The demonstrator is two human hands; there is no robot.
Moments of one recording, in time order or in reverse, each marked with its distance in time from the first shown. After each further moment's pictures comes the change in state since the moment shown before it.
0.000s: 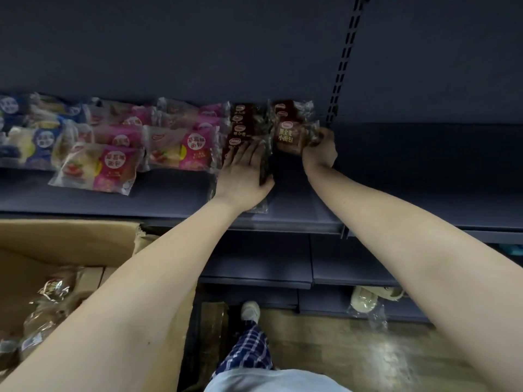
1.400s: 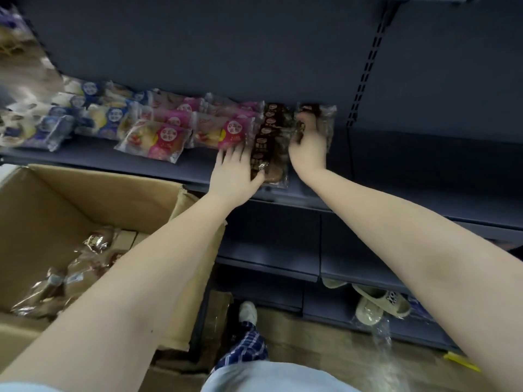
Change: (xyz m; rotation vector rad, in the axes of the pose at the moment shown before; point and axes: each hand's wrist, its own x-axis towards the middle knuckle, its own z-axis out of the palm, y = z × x) left_hand -0.084 -0.024 -0.041 0.080 0.037 -0.170; right_hand -0.094 -0.025 0.005 -0.262 -0.119 -0.666
